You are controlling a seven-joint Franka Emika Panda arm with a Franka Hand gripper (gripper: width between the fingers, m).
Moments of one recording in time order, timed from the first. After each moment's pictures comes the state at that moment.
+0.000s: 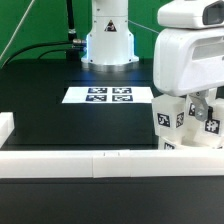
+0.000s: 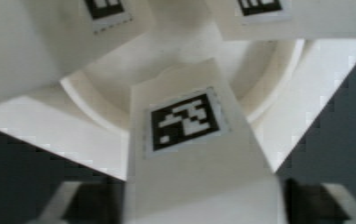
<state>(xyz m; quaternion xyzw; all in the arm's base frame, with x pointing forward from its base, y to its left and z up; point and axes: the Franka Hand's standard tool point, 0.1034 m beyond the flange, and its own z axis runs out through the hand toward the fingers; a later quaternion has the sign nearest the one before) 0.651 0.109 0.074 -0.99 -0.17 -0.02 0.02</state>
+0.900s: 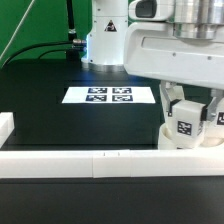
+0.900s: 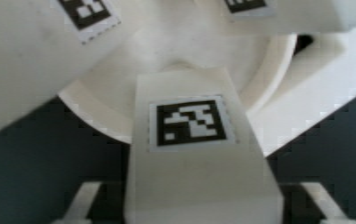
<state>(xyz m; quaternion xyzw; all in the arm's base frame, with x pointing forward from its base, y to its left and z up) 0.651 0.061 0.075 -0.91 0.42 -0.01 0.00</state>
